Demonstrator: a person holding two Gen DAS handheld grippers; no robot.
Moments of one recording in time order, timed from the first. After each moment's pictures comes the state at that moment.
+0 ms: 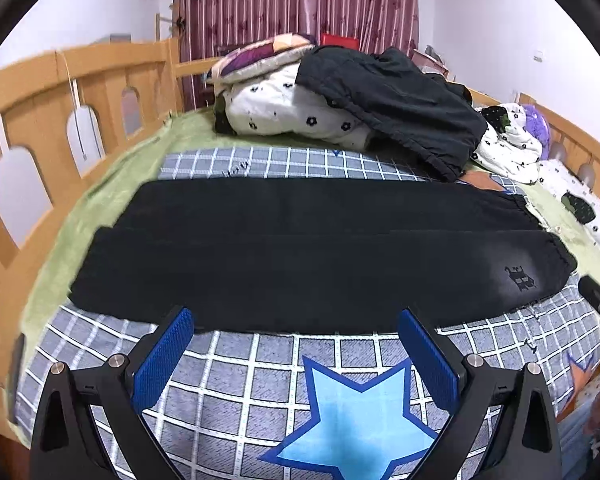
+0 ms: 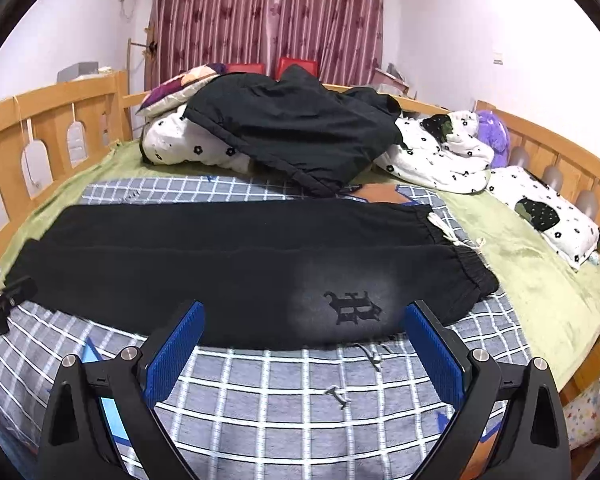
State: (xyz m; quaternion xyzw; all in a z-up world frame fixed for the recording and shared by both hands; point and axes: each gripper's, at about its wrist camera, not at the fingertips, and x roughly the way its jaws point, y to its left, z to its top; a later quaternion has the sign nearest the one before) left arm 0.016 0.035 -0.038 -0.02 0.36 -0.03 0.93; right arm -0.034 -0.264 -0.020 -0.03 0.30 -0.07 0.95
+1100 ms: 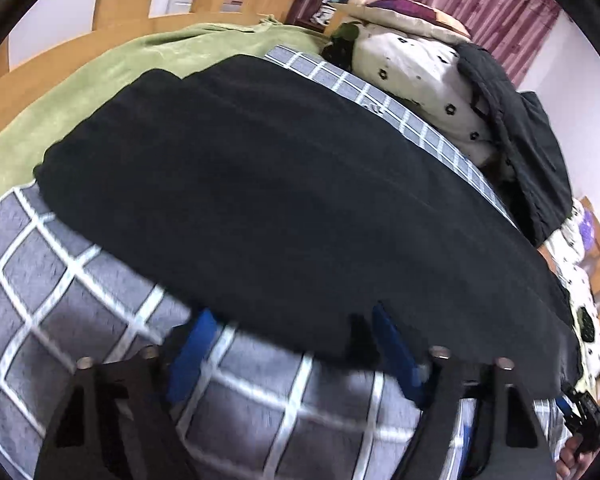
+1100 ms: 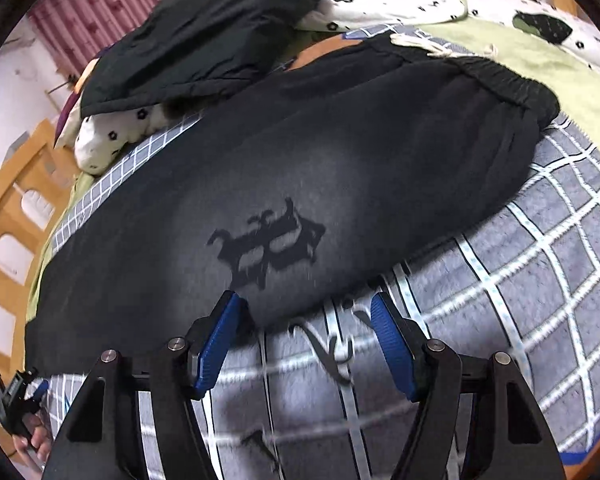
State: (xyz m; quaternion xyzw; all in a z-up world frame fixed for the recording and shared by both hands) left arm 0.104 0.193 -0.163 -0.22 0.42 0.05 0.88; right arm 0.069 -0.401 -0.163 0.23 0.42 -0.07 0.87
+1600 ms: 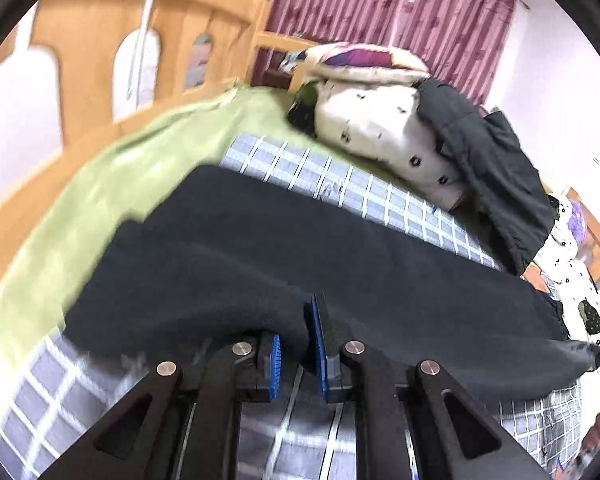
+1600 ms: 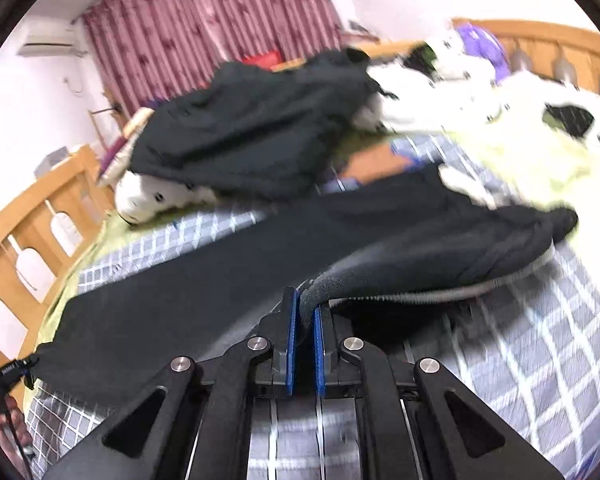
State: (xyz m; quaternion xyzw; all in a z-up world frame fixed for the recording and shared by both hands) left arm 0.144 0.192 -0.066 -0.15 0.34 0.02 0.93; right arm 0.105 -0.389 -0.059 0.17 0.29 -0.03 0.94
